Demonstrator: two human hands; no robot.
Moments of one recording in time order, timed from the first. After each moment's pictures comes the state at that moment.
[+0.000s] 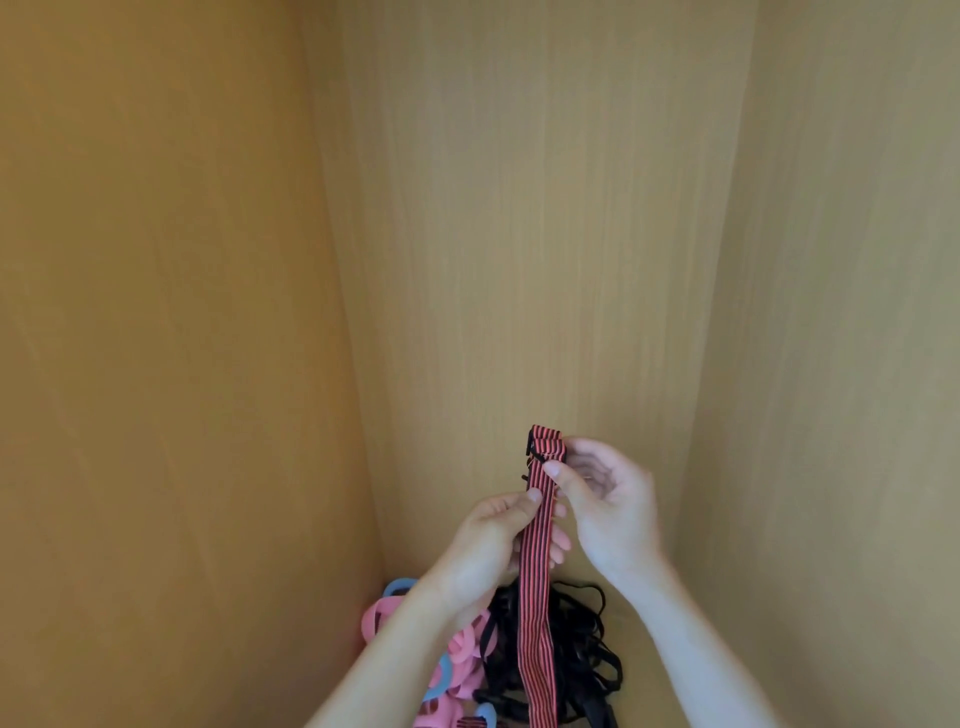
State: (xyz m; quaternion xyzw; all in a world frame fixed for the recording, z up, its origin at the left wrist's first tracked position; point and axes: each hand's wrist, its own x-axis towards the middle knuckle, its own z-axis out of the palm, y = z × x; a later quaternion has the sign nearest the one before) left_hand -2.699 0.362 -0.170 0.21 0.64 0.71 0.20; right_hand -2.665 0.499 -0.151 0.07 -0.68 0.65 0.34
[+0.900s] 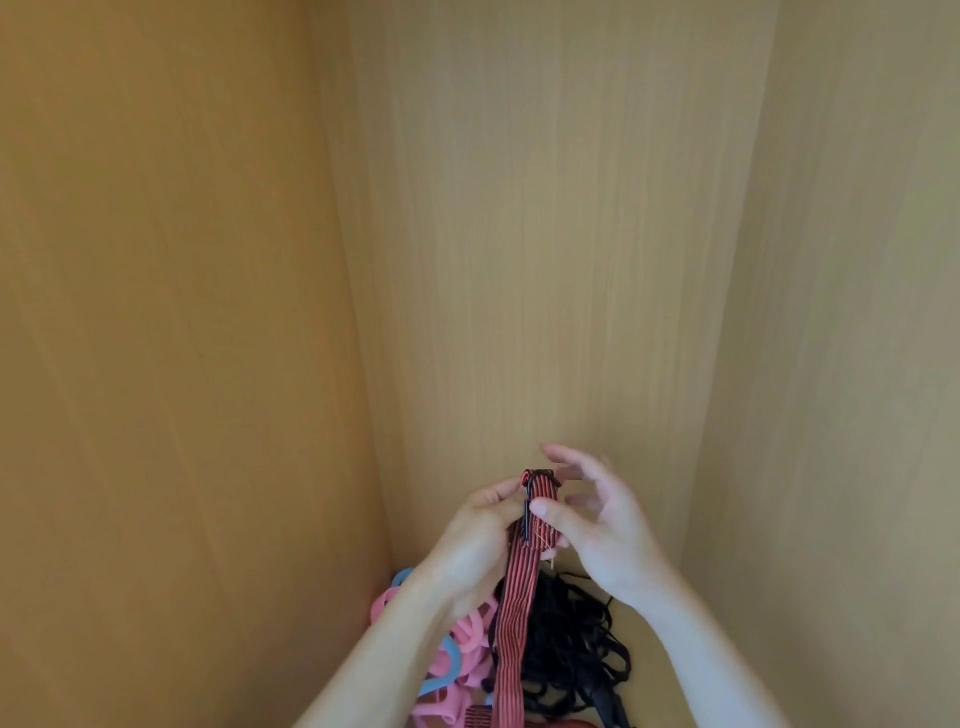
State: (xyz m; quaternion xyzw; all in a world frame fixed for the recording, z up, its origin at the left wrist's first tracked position) left_hand -2.695 0.353 -0.165 0.19 0.57 0.77 0.23; right_hand -2.654 0.498 -0.165 0.07 -0.73 0.66 0.18
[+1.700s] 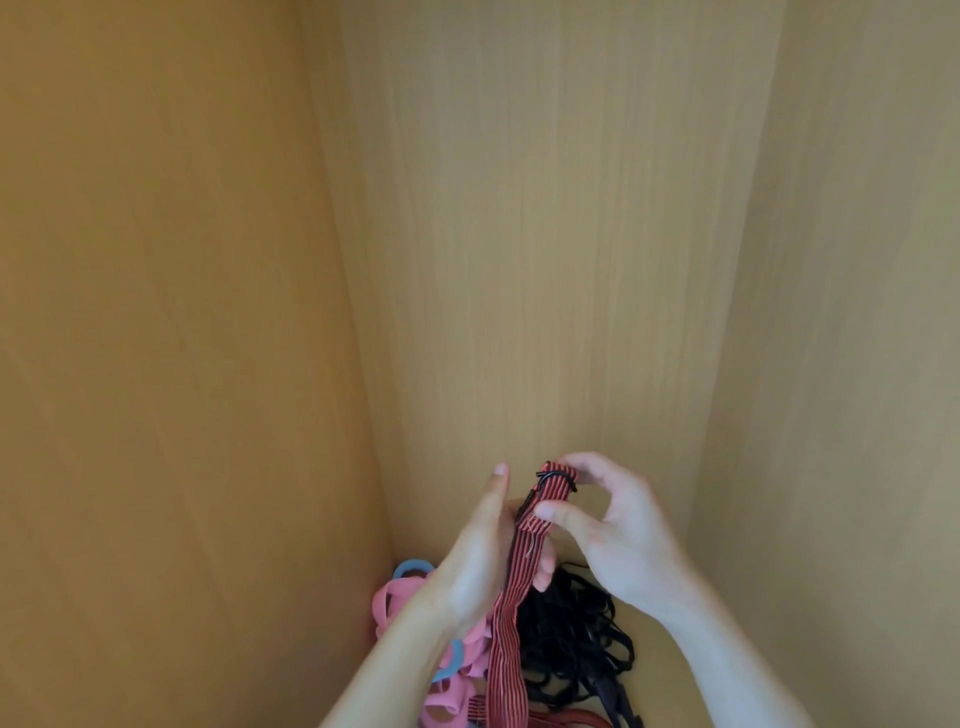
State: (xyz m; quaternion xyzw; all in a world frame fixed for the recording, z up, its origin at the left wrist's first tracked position) left_hand -2.692 0.347 -0.182 0.21 0.62 0.71 0.26; right_hand -2.635 0.494 -0.150 0.10 -0.77 0.60 0.19
